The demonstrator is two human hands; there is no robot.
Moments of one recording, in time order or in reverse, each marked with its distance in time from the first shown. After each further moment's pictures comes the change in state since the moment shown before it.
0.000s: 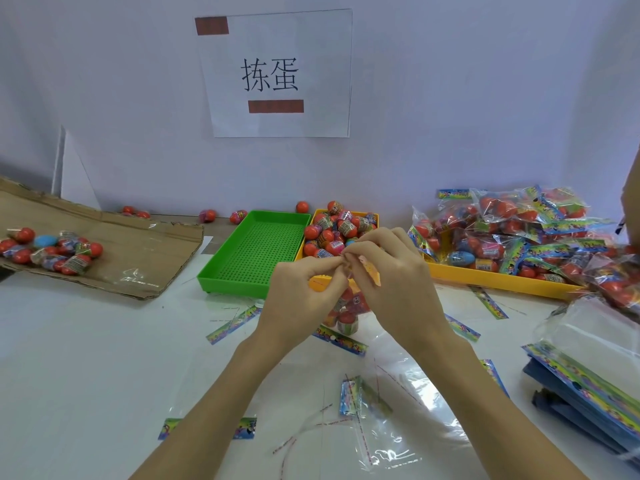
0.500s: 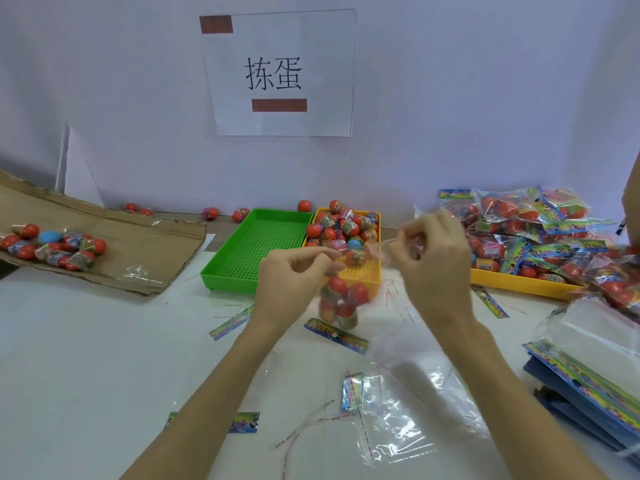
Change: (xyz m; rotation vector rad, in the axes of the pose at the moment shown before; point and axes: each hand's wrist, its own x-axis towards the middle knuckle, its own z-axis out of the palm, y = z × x) left_hand 0.010 -0.001 -0.010 -0.233 0.006 -0.419; right_hand 0.008 0.021 -0.014 0.017 0.072 0.362
